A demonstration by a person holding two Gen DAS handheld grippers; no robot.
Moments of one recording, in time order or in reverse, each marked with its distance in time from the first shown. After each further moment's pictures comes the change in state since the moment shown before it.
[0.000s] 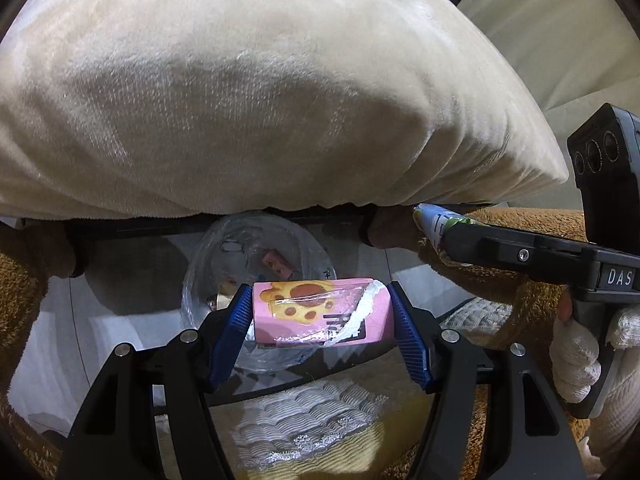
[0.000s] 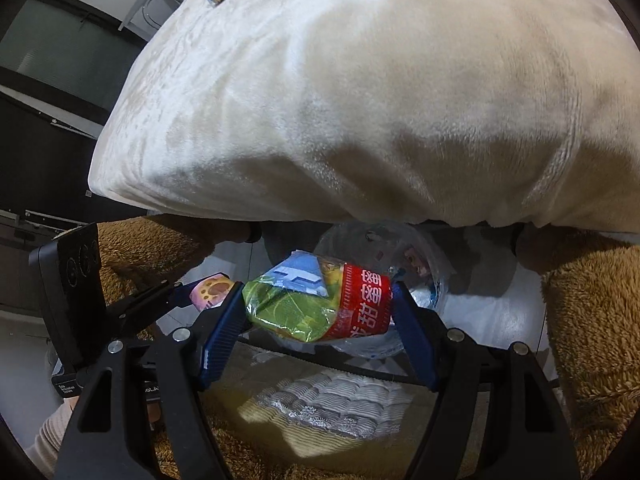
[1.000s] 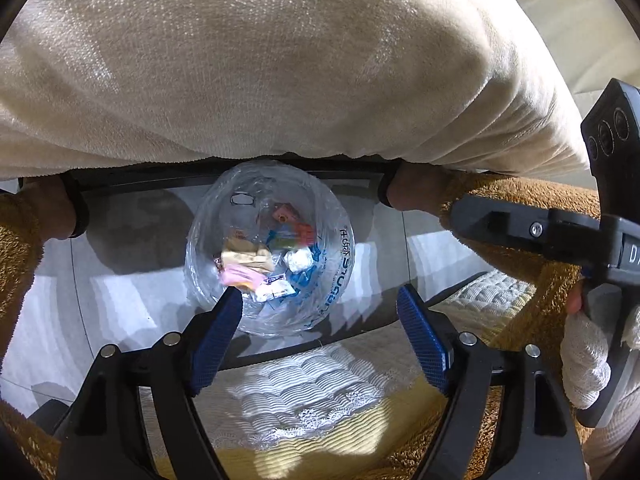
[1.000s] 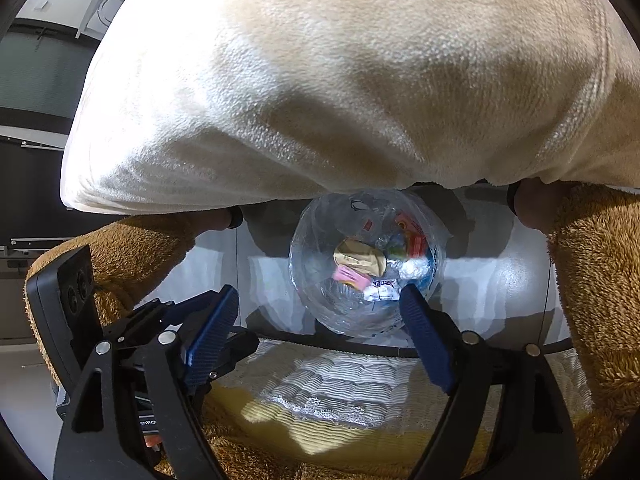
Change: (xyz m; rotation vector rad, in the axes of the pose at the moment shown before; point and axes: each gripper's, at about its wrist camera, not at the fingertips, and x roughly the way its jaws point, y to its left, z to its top) left arm 0.024 0.010 -0.007 -0.048 0.159 0.036; right arm 0.030 -0.014 0.003 0.116 0.106 -0.040
